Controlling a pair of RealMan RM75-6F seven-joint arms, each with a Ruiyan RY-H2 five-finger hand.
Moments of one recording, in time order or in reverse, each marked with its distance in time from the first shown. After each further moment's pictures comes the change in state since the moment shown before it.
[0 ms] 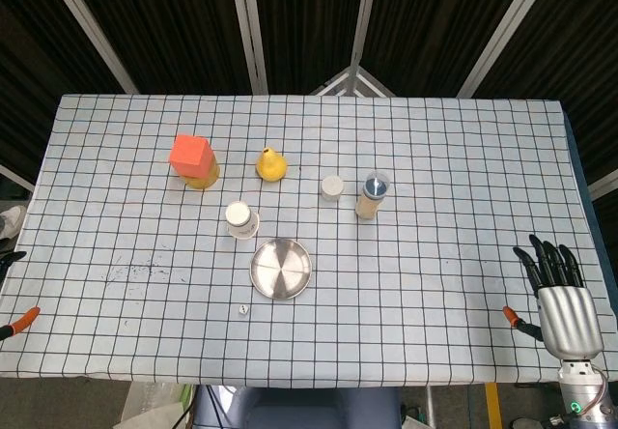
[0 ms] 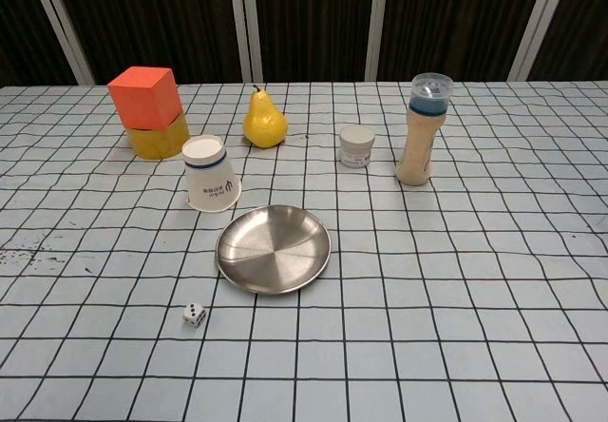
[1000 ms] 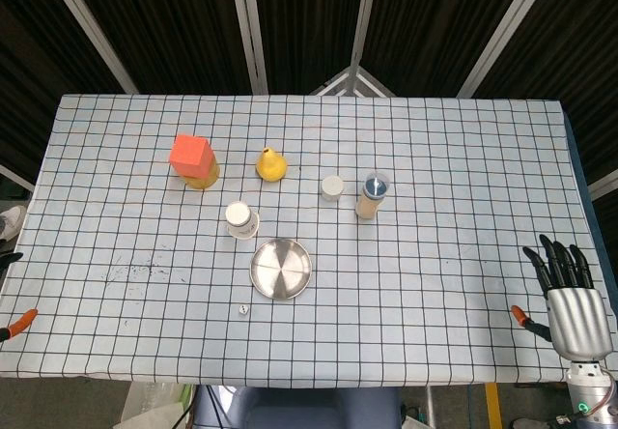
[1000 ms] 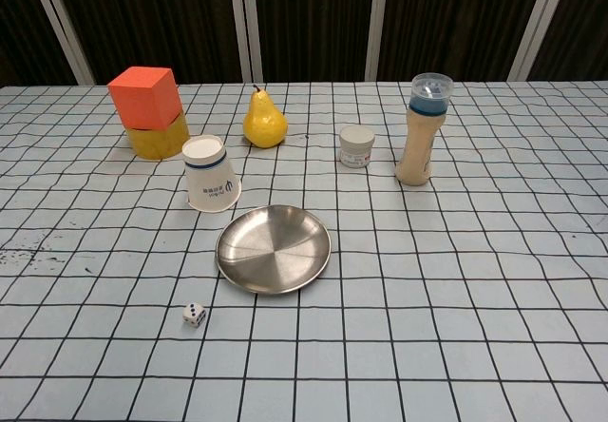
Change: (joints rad) left arm 0.009 0.013 0.004 -0.017 0.019 0.011 -0.002; right arm -0.013 -0.028 0.005 0.132 -0.028 0.045 0.072
